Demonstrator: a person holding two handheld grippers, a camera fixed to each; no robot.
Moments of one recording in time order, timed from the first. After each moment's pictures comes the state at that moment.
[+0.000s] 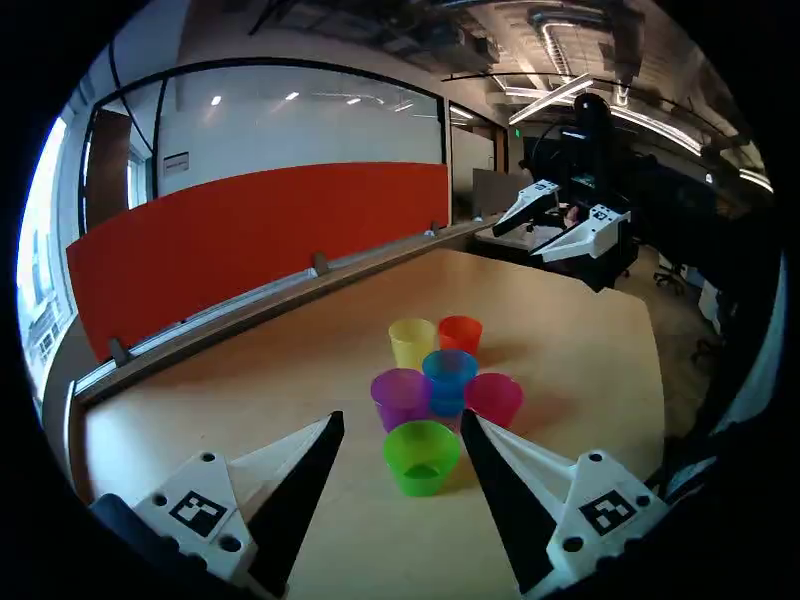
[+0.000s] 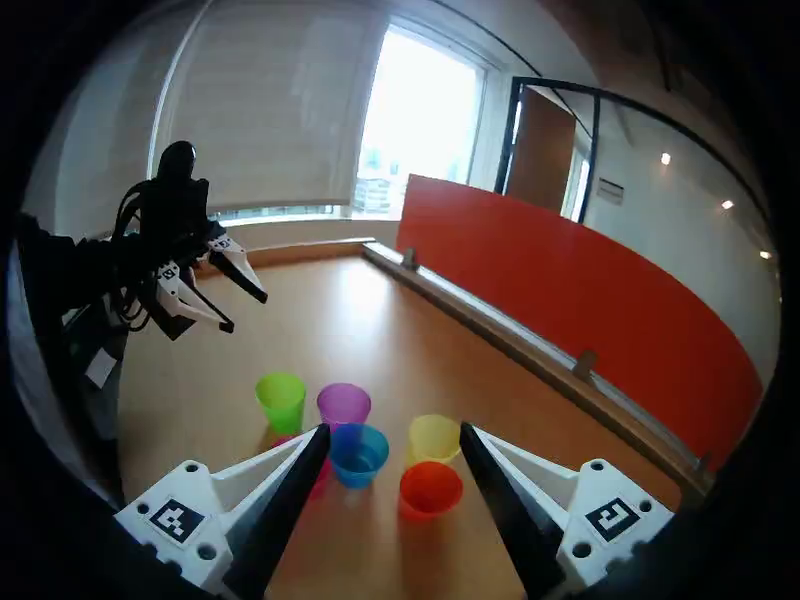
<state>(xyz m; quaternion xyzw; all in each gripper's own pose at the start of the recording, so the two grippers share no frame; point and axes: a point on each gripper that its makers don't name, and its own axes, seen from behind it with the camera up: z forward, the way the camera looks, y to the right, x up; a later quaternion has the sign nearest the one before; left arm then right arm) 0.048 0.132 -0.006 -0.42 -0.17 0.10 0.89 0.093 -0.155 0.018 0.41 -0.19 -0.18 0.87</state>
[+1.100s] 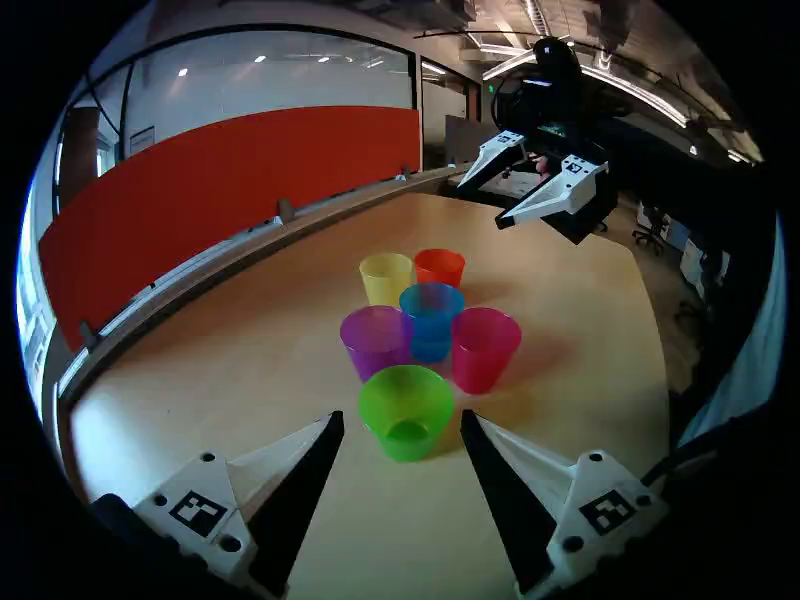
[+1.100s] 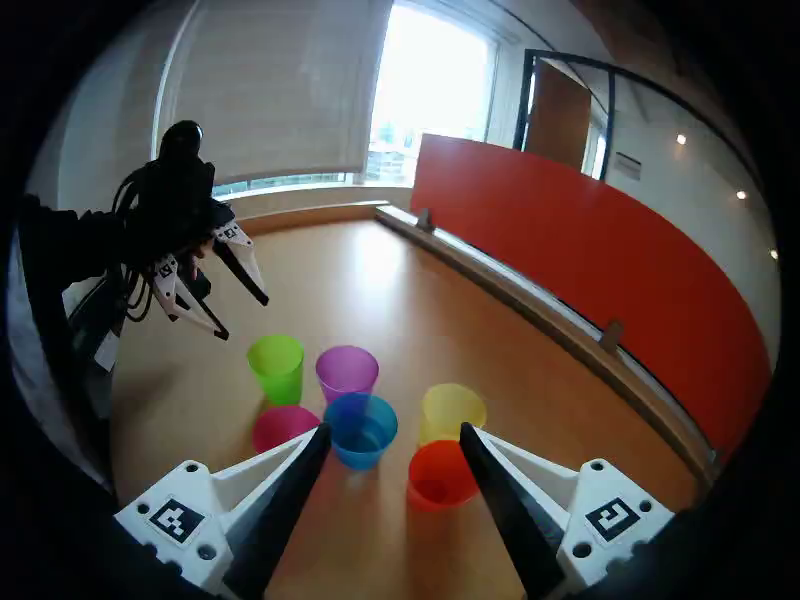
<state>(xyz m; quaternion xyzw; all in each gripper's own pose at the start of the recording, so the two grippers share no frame) -0.024 0.143 -0.013 -0.45 -0.24 0.15 0.84 0.033 -0.165 0.033 0.43 -0.23 -0.19 0.85</state>
